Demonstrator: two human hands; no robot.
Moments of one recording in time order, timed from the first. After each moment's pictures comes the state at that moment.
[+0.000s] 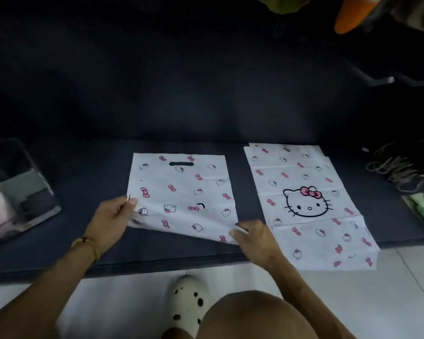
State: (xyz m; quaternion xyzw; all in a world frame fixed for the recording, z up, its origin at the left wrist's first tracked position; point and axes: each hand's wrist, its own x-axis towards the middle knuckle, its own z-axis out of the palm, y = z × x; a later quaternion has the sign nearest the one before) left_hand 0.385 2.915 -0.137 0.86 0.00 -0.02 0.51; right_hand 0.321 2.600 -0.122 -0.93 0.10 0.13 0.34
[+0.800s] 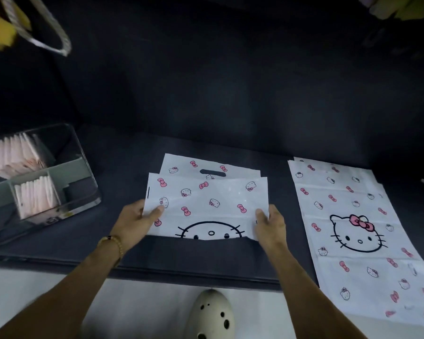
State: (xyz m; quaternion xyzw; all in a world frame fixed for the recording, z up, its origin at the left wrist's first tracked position) left_hand 0.400 2.960 -0.174 0.80 0.12 -0.08 0.59; right_hand 0.407 2.662 -0.167 -0.85 0.24 -0.01 0.47
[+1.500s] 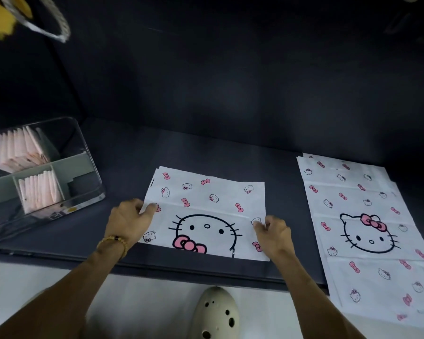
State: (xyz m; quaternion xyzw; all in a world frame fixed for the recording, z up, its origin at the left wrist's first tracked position) left_hand 0.405 2.971 -0.190 0.90 0.20 -0.03 0.37; right_hand 0.400 2.657 -0.183 -0.92 0.21 0.09 0.31
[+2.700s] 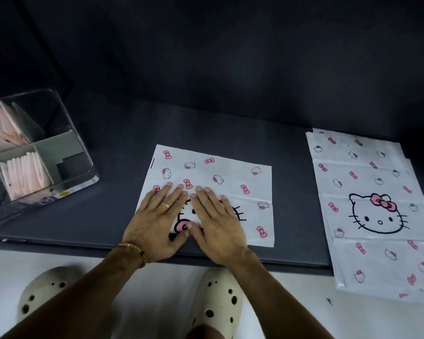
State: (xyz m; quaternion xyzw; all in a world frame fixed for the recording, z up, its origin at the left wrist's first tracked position) left_hand 0.375 2.941 -0.212 0.97 -0.20 -0.03 0.08; right_hand 0.376 2.751 -0.214 -0.97 -0.23 0.04 0.08
